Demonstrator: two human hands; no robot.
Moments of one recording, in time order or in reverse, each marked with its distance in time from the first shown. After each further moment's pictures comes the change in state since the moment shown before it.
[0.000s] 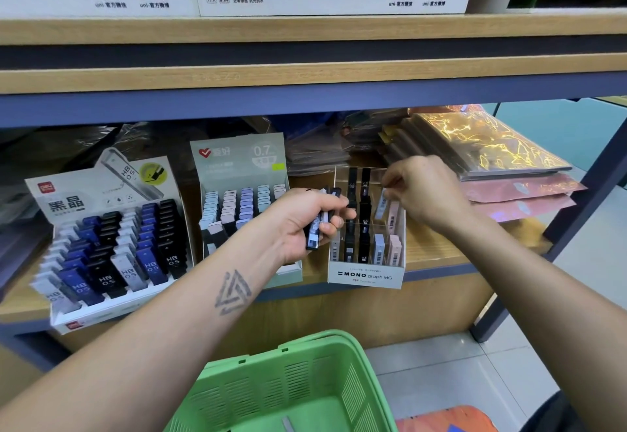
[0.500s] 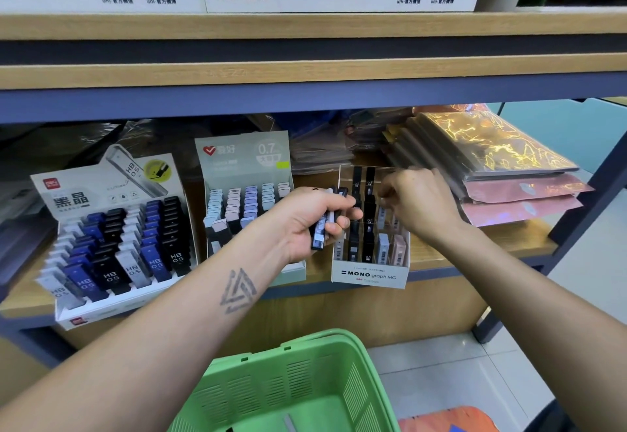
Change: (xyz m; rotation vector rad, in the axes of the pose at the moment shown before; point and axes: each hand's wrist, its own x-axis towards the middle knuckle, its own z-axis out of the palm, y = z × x) left_hand -0.003 0.000 0.002 0.015 -0.009 -0.001; right_hand -0.003 -0.005 0.027 -0.202 0.010 -0.014
